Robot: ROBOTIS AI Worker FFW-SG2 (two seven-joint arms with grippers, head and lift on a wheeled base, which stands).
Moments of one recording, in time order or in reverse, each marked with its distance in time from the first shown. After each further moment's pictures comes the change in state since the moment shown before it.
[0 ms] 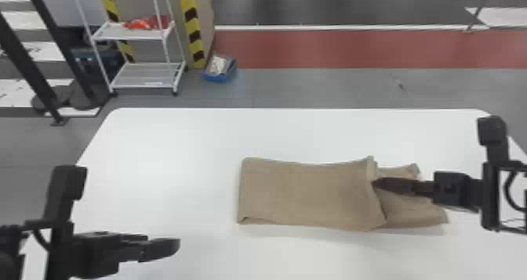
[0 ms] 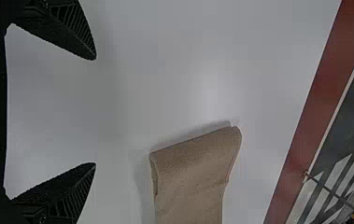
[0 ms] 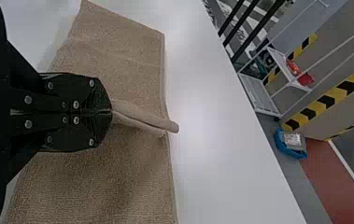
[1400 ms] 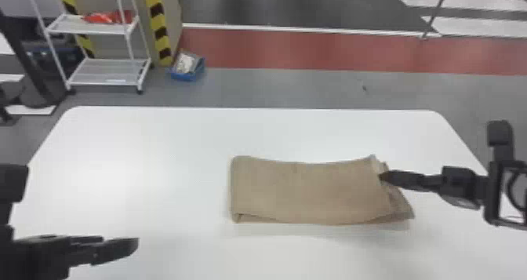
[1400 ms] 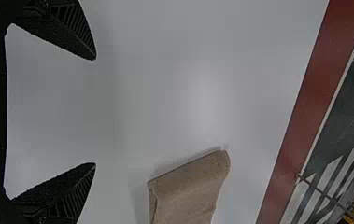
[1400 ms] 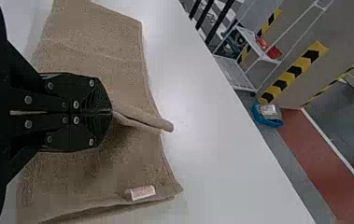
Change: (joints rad) left arm -0.010 -0.004 0.019 -0.006 0.001 0.000 0.003; right arm -0.031 -0.110 -0.174 0.113 -0.099 0.000 -0.014
